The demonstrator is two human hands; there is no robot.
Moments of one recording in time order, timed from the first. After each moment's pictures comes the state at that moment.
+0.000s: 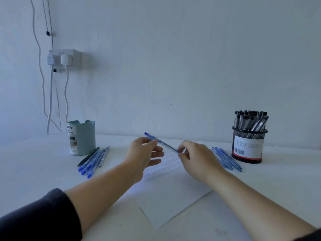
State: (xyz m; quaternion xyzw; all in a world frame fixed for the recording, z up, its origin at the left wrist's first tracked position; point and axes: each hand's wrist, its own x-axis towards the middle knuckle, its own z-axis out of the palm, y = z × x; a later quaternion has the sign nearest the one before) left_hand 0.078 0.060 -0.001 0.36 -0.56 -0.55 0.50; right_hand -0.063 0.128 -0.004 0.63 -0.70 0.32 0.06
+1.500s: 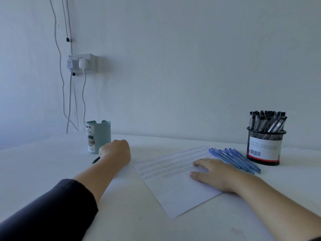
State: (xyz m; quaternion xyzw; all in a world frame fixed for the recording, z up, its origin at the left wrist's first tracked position) left_hand 0.150 0.002 0.001 0.69 -0.71 0.13 0.10; right_hand -0.085 0.129 -0.018 0.65 -0.75 0.10 -0.06
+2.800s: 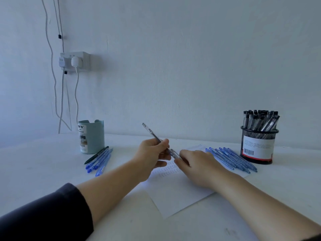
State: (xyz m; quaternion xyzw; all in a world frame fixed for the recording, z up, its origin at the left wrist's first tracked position) left_hand 0.082 0.056 -0.005 0.32 -0.61 -0.57 0.46; right_hand -0.052 0.127 -0.009 0.71 -0.68 0.19 0.06
